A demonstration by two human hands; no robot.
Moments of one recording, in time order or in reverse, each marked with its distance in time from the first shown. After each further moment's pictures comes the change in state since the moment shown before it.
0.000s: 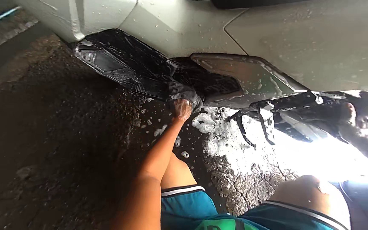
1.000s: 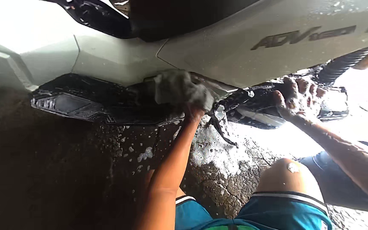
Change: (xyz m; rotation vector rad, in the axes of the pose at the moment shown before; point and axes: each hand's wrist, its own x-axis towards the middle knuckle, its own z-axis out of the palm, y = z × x) left_hand 0.001 0.227 -0.090 -0.324 0.151 0.141; right_hand 0.007 0.009 0.001 0.003 0.045 -0.078
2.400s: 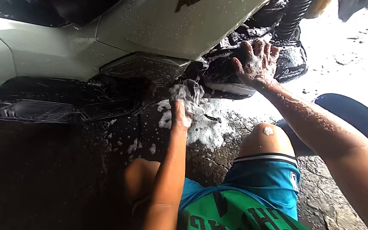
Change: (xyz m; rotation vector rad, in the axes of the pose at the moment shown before) left_hand -0.100 0.056 0.037 -1.316 -0.152 -0.635; right_hand 0.001 0.012 0.007 0.024 0.011 -0.035
